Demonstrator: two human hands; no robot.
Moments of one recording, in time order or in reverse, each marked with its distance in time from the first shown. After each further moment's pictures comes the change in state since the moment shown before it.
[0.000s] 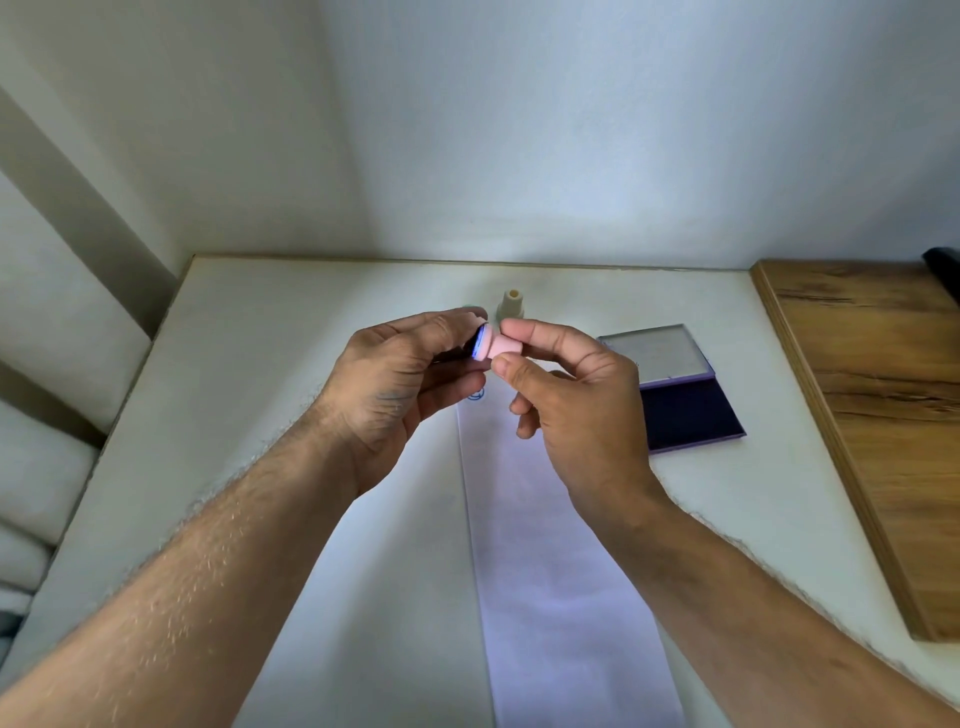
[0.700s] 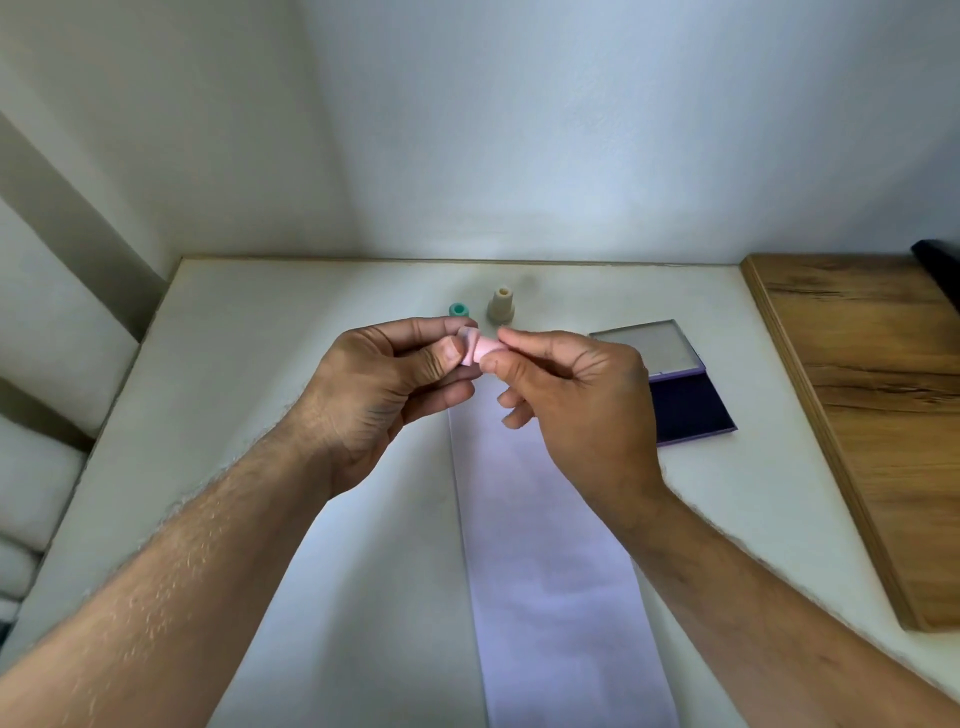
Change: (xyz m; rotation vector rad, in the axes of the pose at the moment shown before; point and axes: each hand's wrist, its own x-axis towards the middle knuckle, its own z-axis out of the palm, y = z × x) left_hand 0.004 -0.007 -0.014 0.071 -0.149 0.059; right_hand 0.002 -0.001 -0.012 -0.116 -0.023 -0.118
